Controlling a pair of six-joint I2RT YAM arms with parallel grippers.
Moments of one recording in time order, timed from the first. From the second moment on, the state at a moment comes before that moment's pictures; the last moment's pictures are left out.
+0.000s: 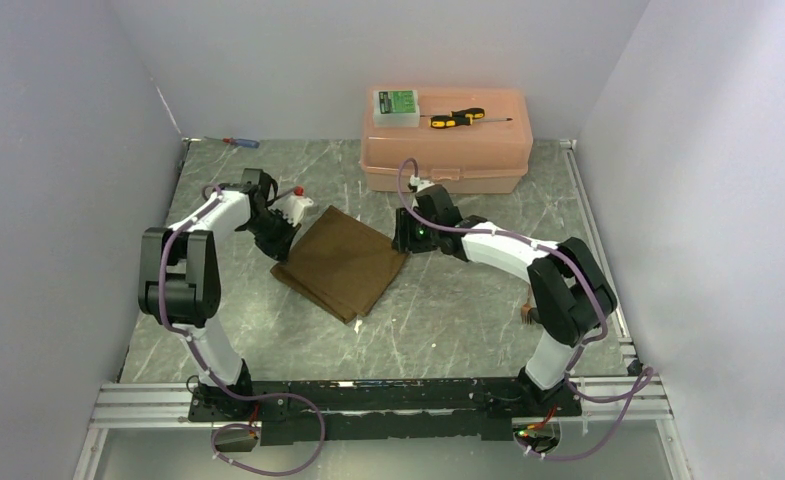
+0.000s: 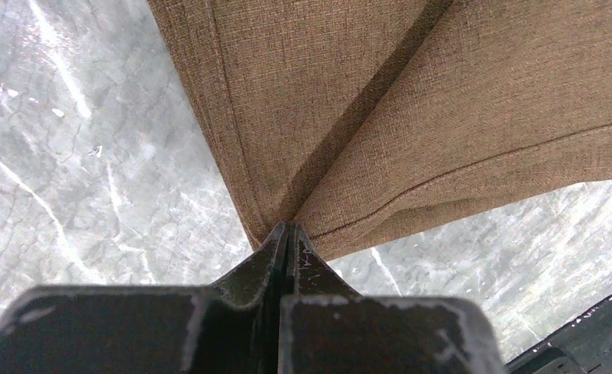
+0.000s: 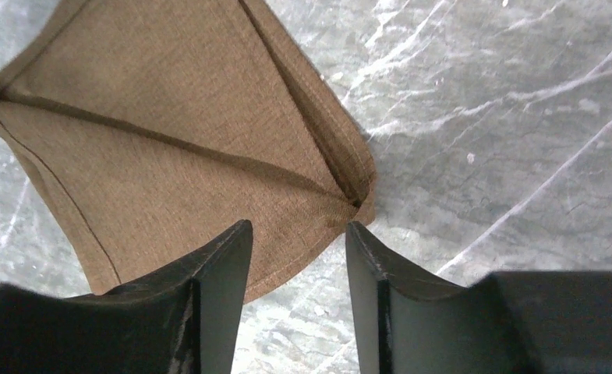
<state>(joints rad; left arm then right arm) -0.08 1.80 1.23 -0.81 0.36 0.66 0.58 1.72 1.06 -0.10 -0.11 0.42</state>
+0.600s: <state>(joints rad) -0.08 1.77 1.23 -0.82 0.37 0.66 0.62 1.68 1.01 -0.15 -0.05 0.44</state>
